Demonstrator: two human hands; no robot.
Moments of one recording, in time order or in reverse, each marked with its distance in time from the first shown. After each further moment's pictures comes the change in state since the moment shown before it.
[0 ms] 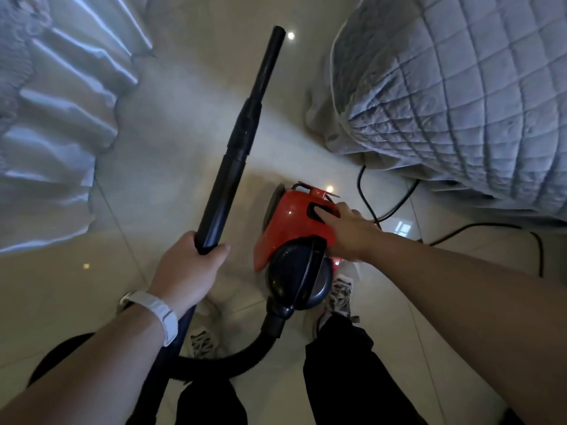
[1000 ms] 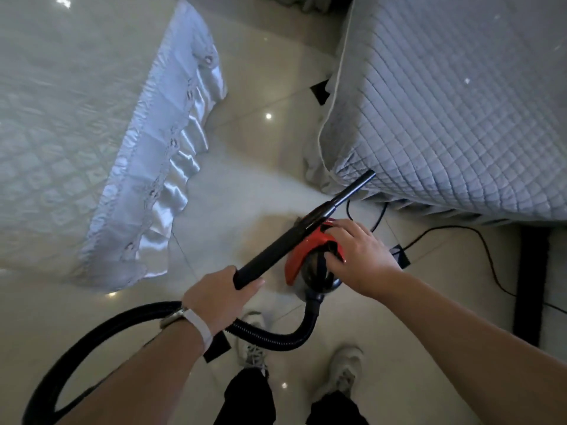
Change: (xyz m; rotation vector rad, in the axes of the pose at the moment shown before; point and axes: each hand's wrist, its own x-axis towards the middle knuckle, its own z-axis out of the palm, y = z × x) left_hand -0.159 -0.034 -0.177 0.459 -0.066 0.355; right_hand -0.276 -0.204 -0.079 0.178 0.585 0.065
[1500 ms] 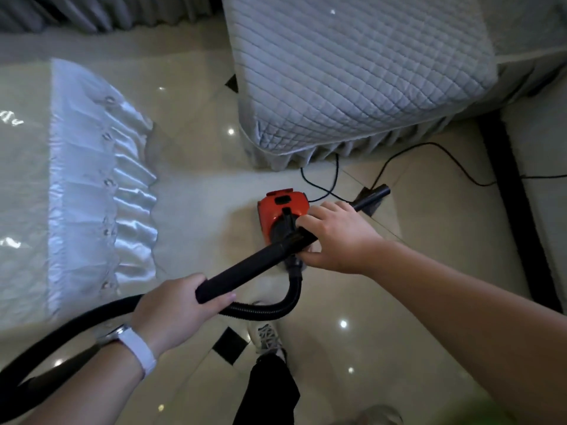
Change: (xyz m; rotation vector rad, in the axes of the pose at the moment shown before) left_hand -0.087 0.055 0.012 0.400 0.003 0.266; right_hand -0.134 0.070 0.017 -0.002 0.122 -0.053
